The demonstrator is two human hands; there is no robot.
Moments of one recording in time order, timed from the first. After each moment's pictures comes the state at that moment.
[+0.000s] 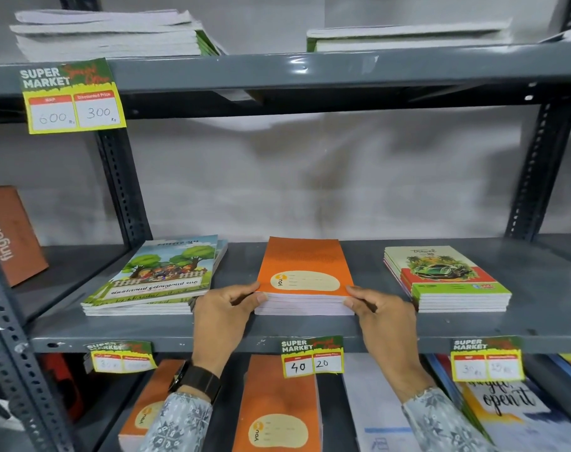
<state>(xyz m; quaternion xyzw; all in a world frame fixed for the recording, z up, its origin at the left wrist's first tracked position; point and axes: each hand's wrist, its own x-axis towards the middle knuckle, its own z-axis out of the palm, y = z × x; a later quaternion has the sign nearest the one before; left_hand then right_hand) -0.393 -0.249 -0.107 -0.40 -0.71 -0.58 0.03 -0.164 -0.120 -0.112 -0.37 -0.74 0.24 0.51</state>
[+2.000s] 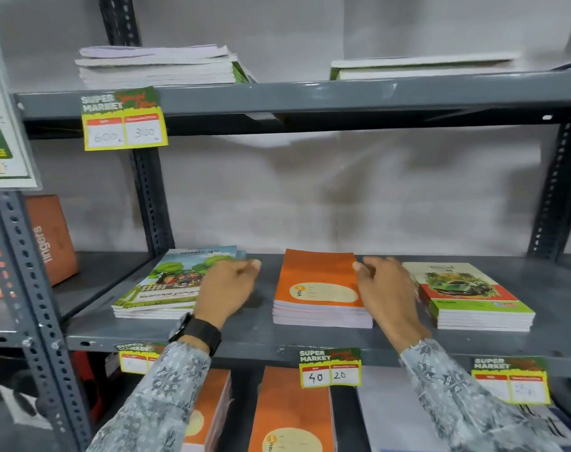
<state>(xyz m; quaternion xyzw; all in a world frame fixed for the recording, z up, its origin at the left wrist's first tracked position) -0.419 -0.258 -0.033 -0.41 -0.81 -0.42 0.01 -0.197 -0.103 -0.045 -0.42 -0.78 0.15 0.44</state>
